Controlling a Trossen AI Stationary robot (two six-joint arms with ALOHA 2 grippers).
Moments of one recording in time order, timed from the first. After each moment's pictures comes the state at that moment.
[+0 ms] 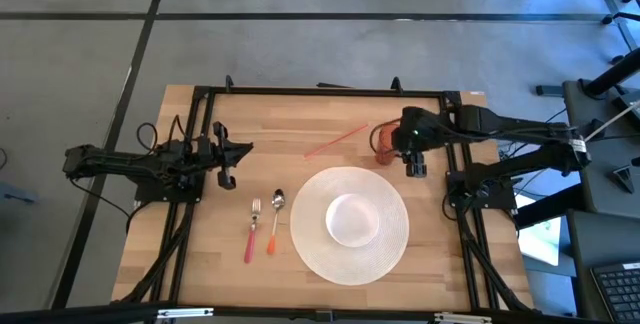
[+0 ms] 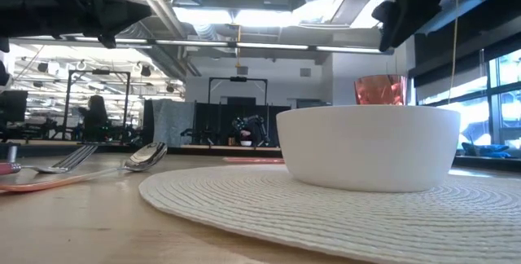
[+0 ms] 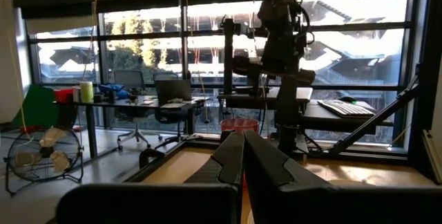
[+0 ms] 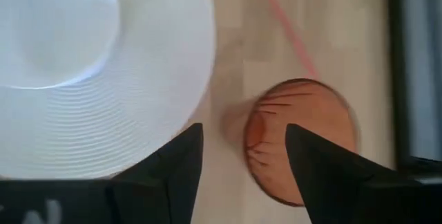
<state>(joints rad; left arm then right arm) 0.00 0.25 0.01 0.50 -0.27 0.05 -0.16 1.13 1.14 -1.07 0.09 -0.24</state>
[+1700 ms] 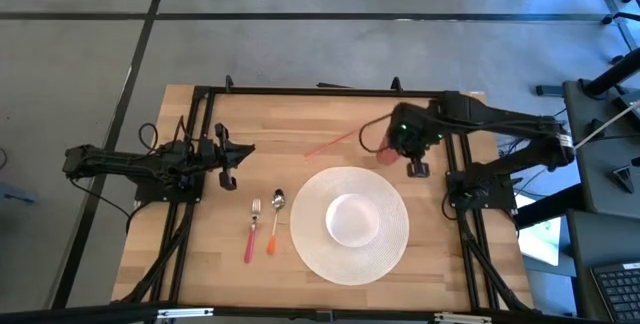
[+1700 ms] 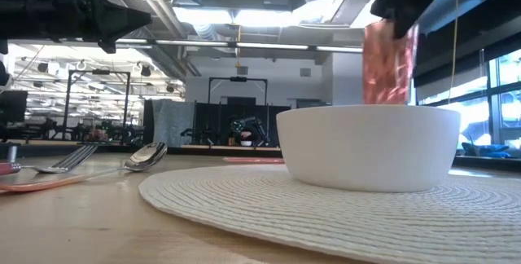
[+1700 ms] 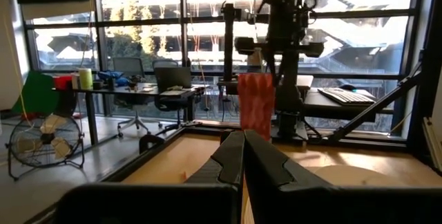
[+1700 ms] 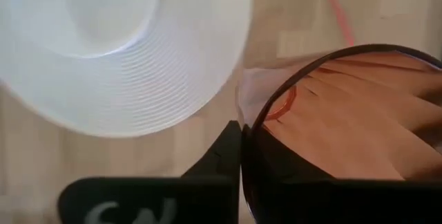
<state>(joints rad) 0.00 0.25 0.01 0.44 -0.27 0.03 -0.16 1.27 1.36 -1.33 0.01 -0.21</state>
